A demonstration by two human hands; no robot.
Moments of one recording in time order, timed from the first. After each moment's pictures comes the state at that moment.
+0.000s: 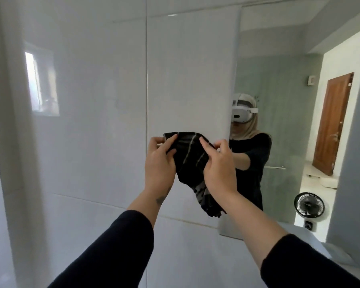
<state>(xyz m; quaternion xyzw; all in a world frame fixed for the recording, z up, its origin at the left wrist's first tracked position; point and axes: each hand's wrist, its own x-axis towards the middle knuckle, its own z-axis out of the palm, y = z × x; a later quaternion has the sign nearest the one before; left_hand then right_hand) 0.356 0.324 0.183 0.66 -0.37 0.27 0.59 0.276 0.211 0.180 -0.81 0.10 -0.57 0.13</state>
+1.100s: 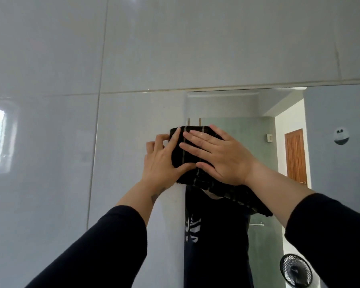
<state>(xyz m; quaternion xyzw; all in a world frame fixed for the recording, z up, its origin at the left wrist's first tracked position) 0.358 0.202 0.360 0.69 -0.47 0.40 0.39 0.221 0.061 0.392 -0.78 -0.03 -0.40 -0.48</state>
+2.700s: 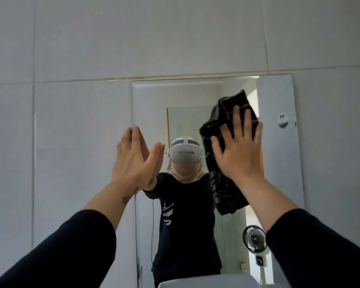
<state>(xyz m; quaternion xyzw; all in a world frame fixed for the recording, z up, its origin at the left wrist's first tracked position) 0.305 0.165 0.340 0.72 -0.43 0.32 0.44 0.127 -0.003 0.348 -0.70 0.32 -0.59 -0.26</state>
